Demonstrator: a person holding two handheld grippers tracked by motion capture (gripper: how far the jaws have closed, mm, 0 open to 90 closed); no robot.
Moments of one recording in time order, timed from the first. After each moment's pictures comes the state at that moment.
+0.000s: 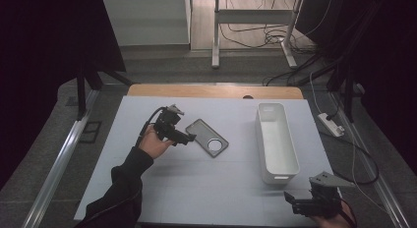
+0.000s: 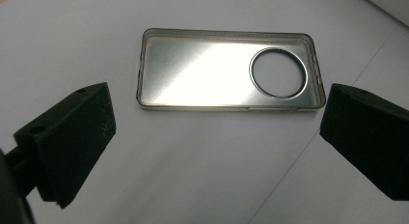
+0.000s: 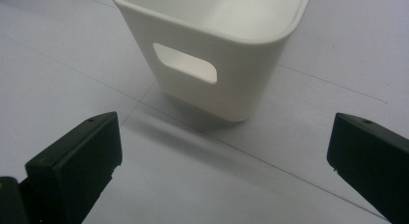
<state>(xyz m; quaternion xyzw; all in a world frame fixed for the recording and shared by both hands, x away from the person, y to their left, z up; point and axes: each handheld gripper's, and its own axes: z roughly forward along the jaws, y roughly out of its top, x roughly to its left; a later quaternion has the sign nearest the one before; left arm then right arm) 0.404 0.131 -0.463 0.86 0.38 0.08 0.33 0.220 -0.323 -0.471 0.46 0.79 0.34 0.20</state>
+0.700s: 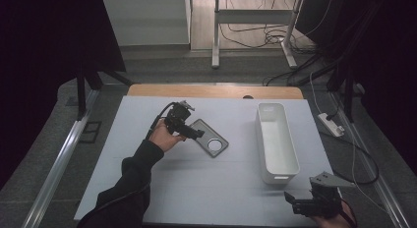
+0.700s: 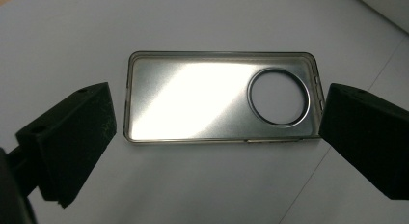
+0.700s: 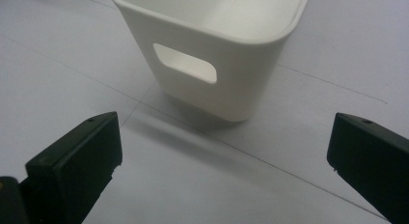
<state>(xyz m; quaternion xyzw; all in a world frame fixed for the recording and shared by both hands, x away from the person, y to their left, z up) 0.428 0.107 -0.464 0.87 0.37 0.07 0.32 0.220 -0.324 -0.471 0.46 0.79 0.34 0.20</state>
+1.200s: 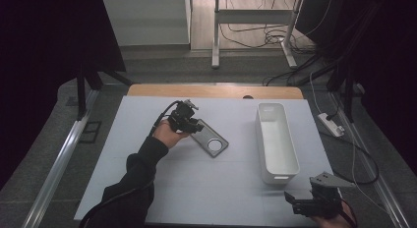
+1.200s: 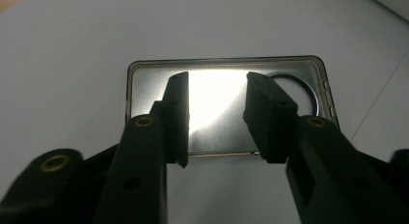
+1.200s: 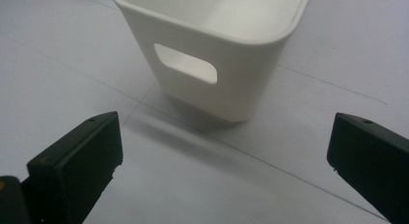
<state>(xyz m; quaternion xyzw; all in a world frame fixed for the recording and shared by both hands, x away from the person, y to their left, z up) 0.437 0.099 -0.467 0.88 0.35 0.07 0.31 0.219 -0.324 -0.471 0.46 0.79 0.34 0.20</state>
